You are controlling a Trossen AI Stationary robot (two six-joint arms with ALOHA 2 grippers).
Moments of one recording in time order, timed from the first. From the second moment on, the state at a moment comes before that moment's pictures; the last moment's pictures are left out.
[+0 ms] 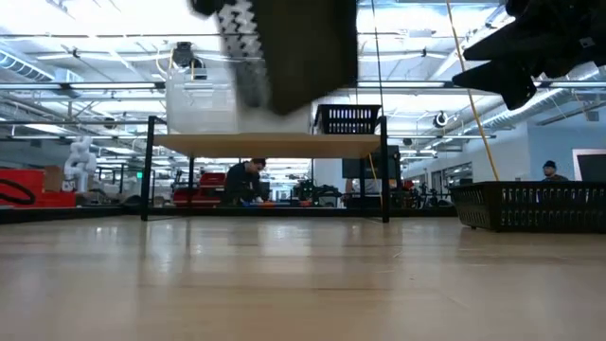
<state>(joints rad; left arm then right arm) -0.45 1.52 1.11 -0.05 -0.14 -0.59 0.53 0.78 0.25 0.26 0.65 0.44</state>
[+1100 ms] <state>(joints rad) 0.15 1.96 2.04 -0.57 -0.15 0.29 0.53 0.79 0.25 0.21 0.65 0.44</state>
